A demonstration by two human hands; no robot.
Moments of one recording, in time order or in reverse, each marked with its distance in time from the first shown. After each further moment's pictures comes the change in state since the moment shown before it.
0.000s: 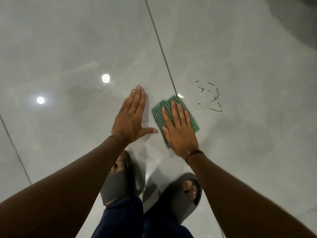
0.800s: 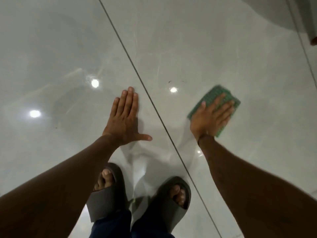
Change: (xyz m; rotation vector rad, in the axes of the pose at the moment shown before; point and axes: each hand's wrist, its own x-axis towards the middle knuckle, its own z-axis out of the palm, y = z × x) left_hand 0.054 0.044 0.011 0.102 -0.149 0.076; right_hand 0.012 0.125 -0.020 0.336 0.196 1.054
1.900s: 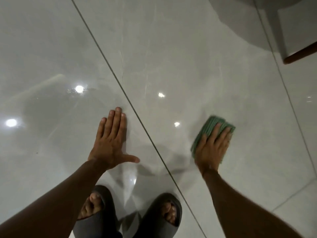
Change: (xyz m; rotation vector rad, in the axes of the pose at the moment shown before) left_hand 0.002 -0.010 0.004 -0.049 -0.007 0.028; right_hand -0.008 0.080 -0.015 -0.132 0.020 -0.086
